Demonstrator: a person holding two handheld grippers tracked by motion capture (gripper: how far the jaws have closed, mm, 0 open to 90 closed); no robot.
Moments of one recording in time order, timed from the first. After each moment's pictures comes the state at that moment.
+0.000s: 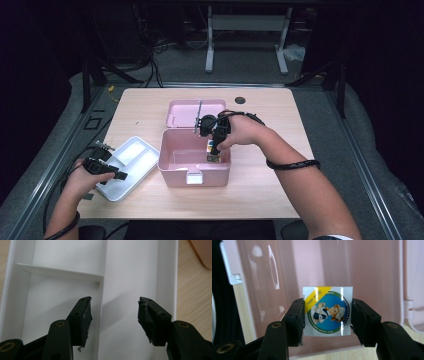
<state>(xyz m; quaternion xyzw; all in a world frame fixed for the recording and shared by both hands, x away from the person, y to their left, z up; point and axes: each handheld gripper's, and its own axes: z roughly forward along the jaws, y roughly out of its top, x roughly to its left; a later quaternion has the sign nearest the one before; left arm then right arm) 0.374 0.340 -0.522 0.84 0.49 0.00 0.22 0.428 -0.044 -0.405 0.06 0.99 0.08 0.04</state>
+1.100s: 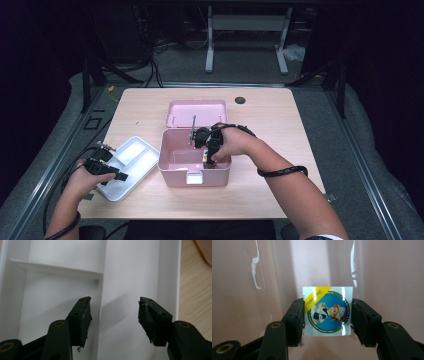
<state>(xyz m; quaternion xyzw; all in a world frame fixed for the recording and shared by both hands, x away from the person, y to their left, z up) 0.375 0.339 -0.525 0.84 0.49 -0.01 0.22 0.427 -0.027 -0.453 0.06 1.00 0.07 0.04</state>
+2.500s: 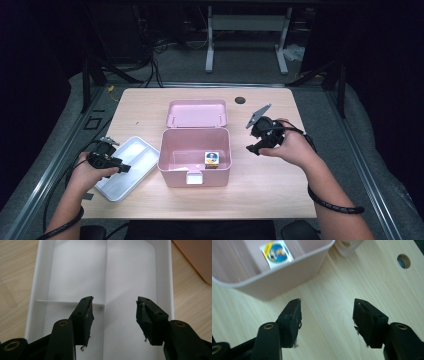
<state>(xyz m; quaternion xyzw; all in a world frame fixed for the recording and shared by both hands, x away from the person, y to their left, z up) 0.383 0.324 -0.503 0.85 0.46 0.07 0.23 0.392 -0.183 -0.405 0.23 0.94 0.20 0.17</state>
